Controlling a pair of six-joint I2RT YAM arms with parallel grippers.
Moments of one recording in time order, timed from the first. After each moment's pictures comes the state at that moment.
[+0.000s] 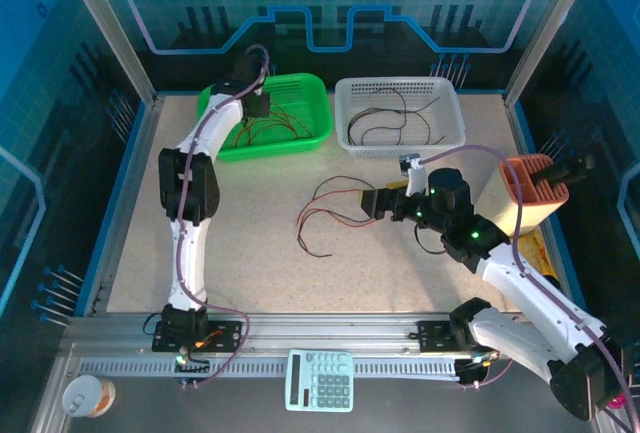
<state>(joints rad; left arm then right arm) -0.14 2.34 2.16 -0.77 -0.18 -0.08 0.50 0.90 0.71 -0.22 -0.27 0.45</state>
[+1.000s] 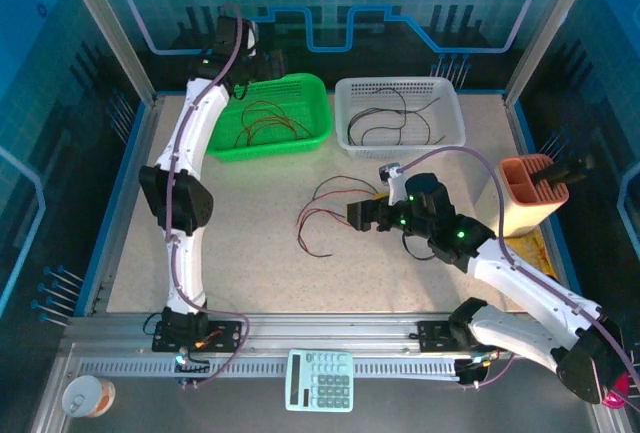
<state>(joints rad) -0.16 2.14 2.36 -0.86 0.01 -0.31 0.64 0.97 0.73 -0.27 -0.18 0.45</state>
